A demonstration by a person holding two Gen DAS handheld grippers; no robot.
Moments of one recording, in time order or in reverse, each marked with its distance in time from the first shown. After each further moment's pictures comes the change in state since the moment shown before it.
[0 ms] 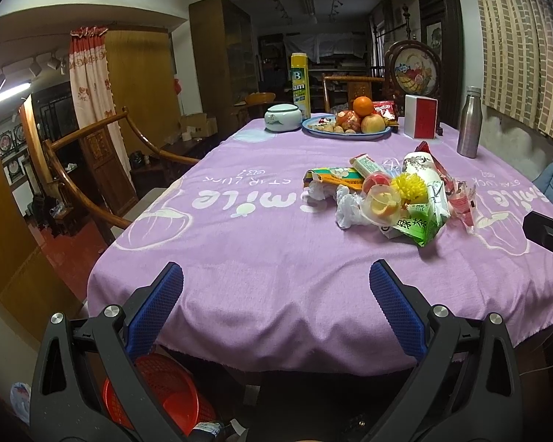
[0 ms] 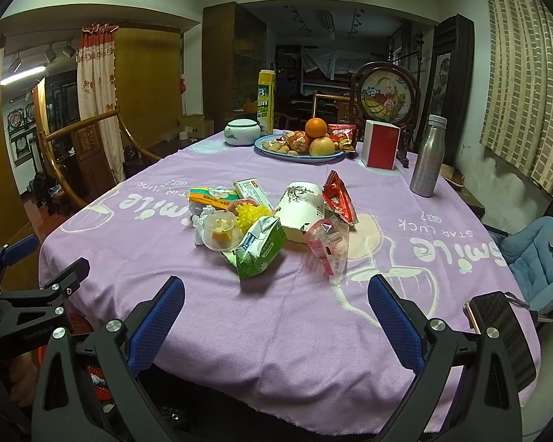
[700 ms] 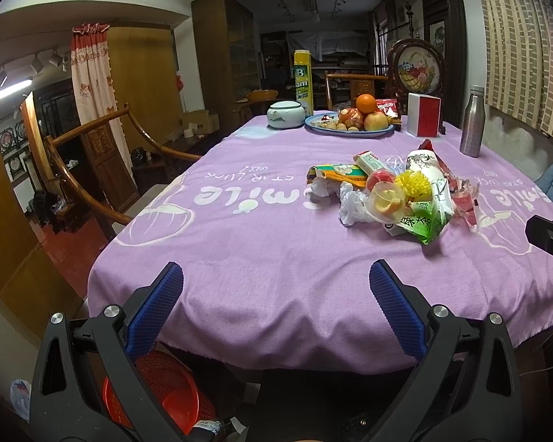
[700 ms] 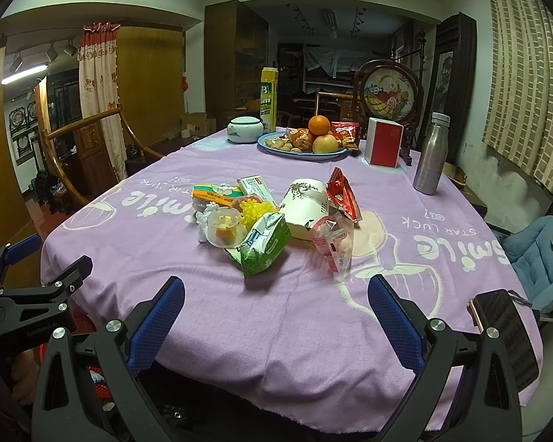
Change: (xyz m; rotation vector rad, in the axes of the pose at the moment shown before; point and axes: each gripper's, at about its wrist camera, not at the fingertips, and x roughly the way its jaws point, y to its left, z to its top) left arm 0.001 0.004 -0.004 -0.009 0.007 0.004; right arm -0.001 0.004 -0.002 -0.005 -0.003 0.001
